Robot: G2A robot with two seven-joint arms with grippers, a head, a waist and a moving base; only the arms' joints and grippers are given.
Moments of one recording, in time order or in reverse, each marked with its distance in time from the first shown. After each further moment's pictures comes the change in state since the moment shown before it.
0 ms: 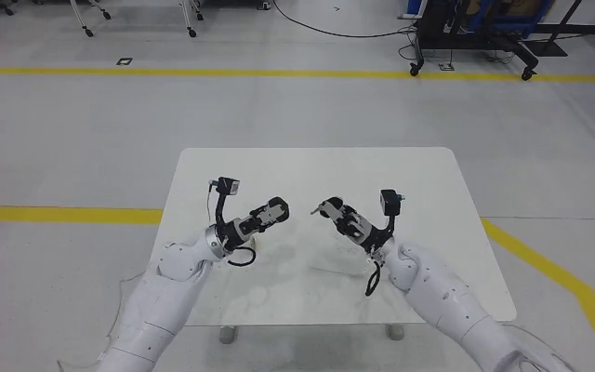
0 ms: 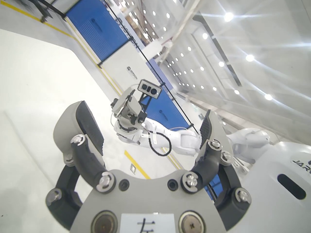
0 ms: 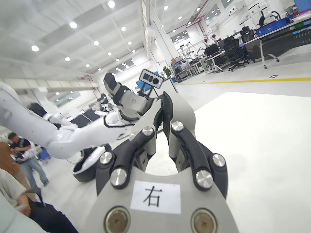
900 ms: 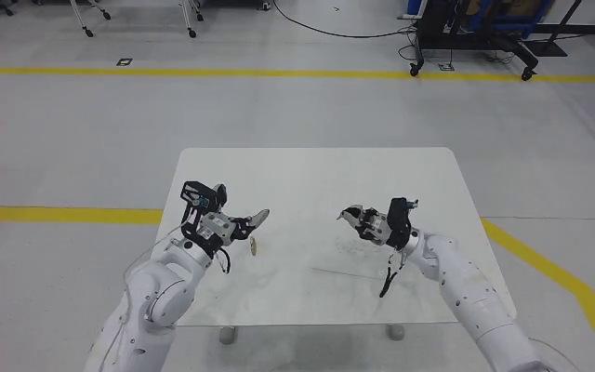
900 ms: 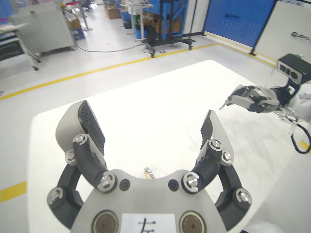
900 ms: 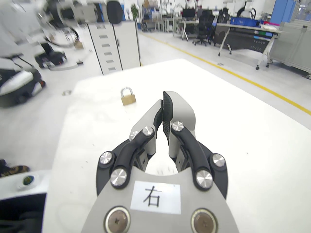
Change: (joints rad) left arm 0.363 0.042 -0.234 -0.630 1.360 0.427 0.512; right arm -0.096 0.001 0.386 0.048 -0.910 0.008 -0.261
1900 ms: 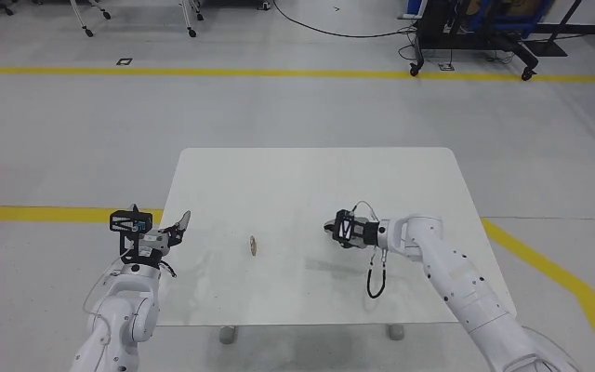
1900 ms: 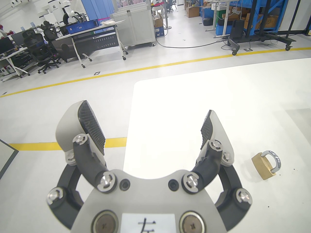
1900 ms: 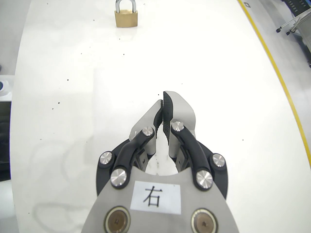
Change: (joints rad) left arm 0.193 0.018 -0.233 0.134 0.318 0.289 0.340; right arm 0.037 -0.005 -0.056 -0.234 -0.244 0.118 0.611
